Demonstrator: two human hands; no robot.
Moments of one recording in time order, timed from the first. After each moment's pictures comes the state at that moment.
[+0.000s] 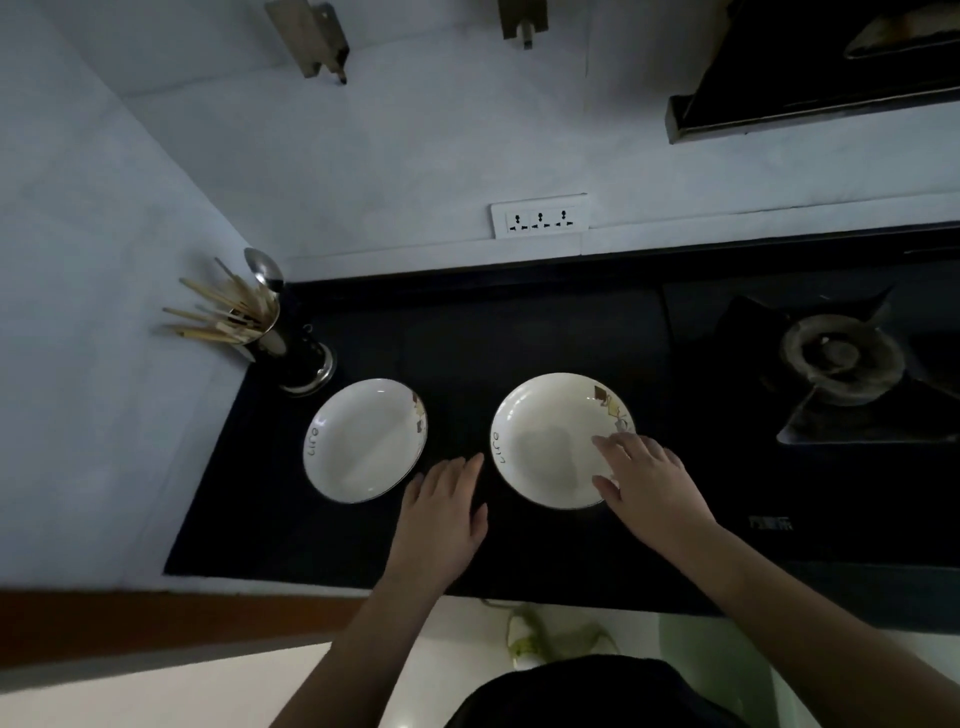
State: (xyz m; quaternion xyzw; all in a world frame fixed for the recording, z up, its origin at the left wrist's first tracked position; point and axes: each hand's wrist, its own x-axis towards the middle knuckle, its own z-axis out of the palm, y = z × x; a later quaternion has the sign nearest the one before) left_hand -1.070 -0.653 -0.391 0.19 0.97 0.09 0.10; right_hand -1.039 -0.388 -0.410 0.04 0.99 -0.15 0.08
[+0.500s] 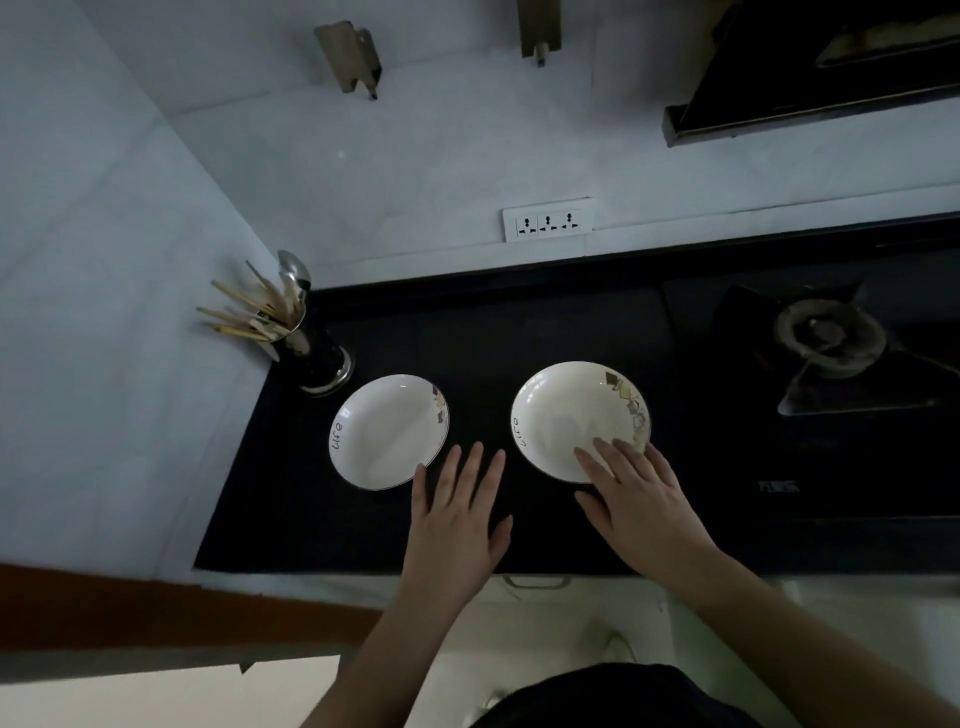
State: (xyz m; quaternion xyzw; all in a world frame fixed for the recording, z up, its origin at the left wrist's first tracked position) left_hand -1.021 -0.684 -0.369 0.25 0.97 -0.02 0.01; right_hand -0.978 -0.453 -0.374 0.00 0.99 -0.10 0.04
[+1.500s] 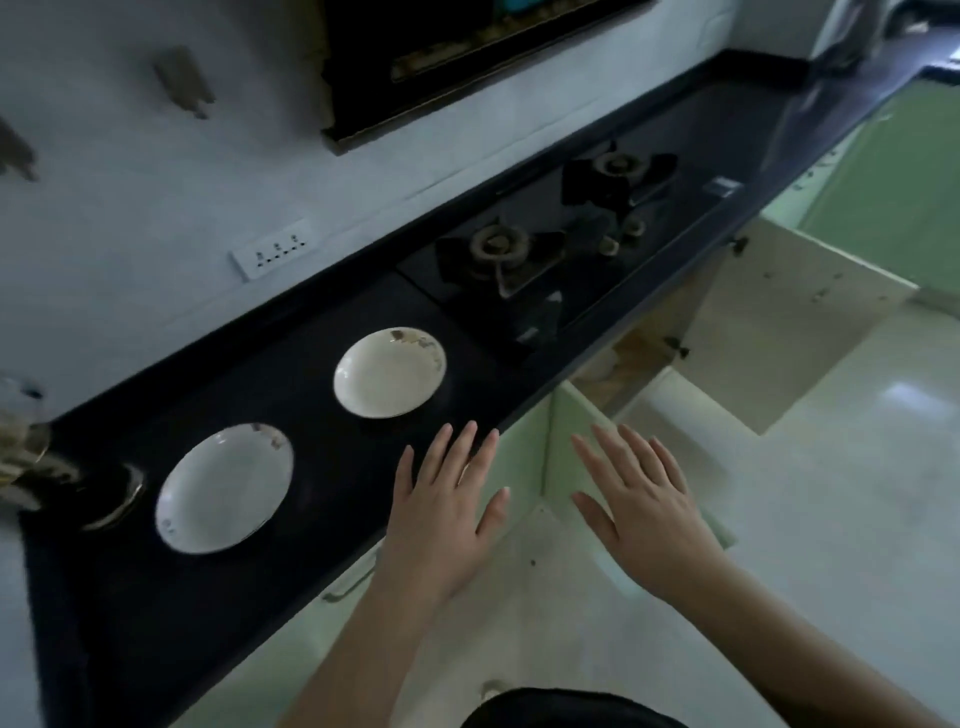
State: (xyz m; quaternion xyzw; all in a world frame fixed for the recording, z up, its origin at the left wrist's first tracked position) left_hand -0.915 -0.712 -0.322 0.58 0.81 0.07 0.06; right_hand -0.716 -0.591 -0.316 0.37 0.92 -0.11 0.00
